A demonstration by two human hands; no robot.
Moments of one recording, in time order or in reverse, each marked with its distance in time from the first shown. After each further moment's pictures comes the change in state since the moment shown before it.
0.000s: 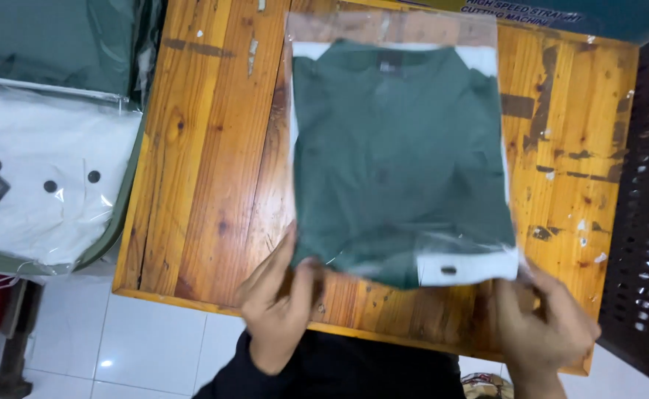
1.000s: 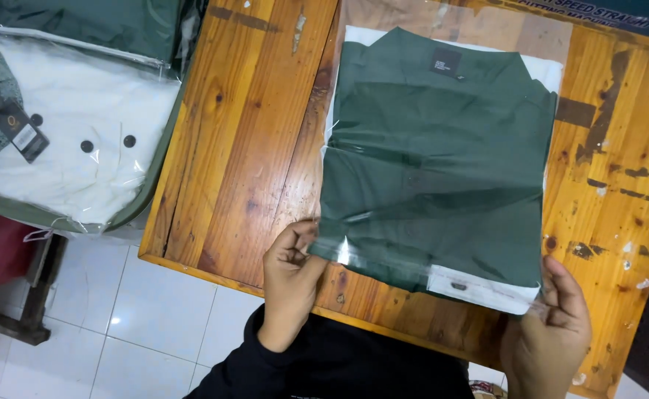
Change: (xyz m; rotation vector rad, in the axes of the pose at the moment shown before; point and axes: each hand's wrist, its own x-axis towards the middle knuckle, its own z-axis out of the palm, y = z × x) left_hand -0.013 -0.024 0.000 -0.647 -0.004 -0.815; right_hand -0.019 -0.010 0.016 0.716 -0.127 0.817
